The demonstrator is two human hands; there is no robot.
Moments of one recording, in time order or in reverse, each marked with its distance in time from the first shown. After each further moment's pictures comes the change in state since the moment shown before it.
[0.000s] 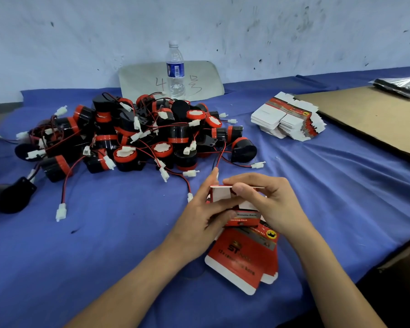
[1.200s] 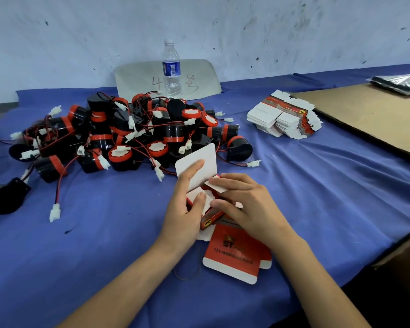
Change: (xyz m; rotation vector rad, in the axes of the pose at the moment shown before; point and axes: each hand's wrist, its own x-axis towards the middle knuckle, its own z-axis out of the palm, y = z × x) left_hand 0.003 0.011 0.002 -0.369 0.330 -0.263; right_hand 0.000 0.020 0.015 -0.557 -0.060 -0.231
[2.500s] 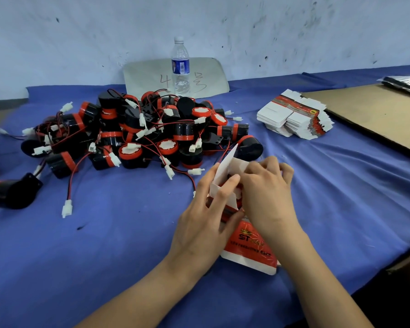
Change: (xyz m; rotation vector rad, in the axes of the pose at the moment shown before) left_hand -0.017 0.009 0.002 0.652 0.020 0.386; right_hand 0.023 -0.034 -0.005 -0.722 -0.125 0.373
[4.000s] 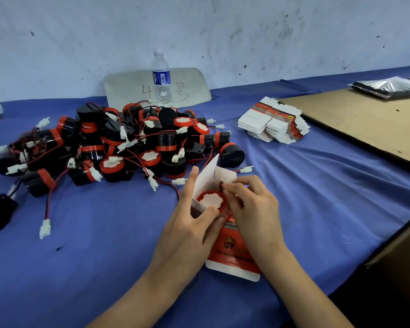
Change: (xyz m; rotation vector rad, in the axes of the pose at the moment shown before) left_hand 0.005 0.000 -0.005 0.064 -0.055 0.097; right_hand -0.019 0.012 0.022 0.574 0.500 -0.014
